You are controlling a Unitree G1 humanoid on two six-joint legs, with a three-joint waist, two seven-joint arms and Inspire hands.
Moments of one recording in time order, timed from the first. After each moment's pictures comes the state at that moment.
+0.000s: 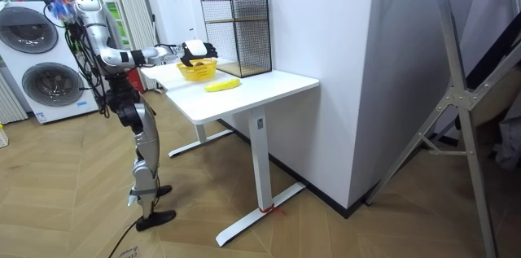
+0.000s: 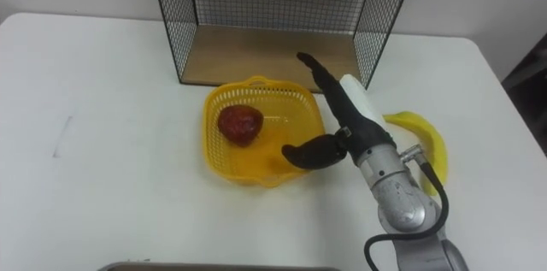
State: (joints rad) left arm 0.24 0.22 0.04 1.00 0.39 0.02 0.14; right arm 0.05 -0.35 0.08 -0.06 -0.31 -0.06 0.13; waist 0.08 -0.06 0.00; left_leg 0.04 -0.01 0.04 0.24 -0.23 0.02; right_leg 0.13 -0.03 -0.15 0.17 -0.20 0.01
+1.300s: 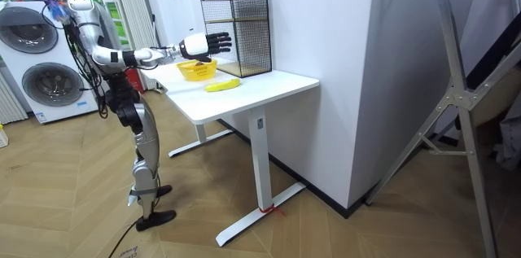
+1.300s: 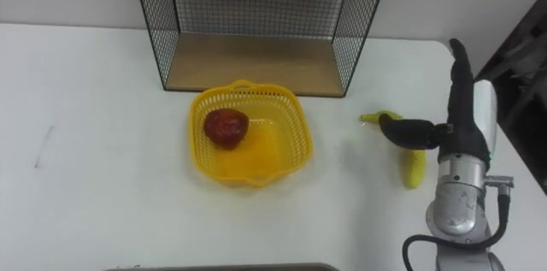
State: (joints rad) left arm 0.29 0.21 0.11 1.00 0.39 0.07 0.14; right arm 0.05 -0.35 -0.14 0.18 -0.24 -0.04 -0.28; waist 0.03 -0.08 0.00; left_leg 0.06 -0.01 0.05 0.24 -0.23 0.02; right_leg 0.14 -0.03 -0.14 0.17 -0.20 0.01
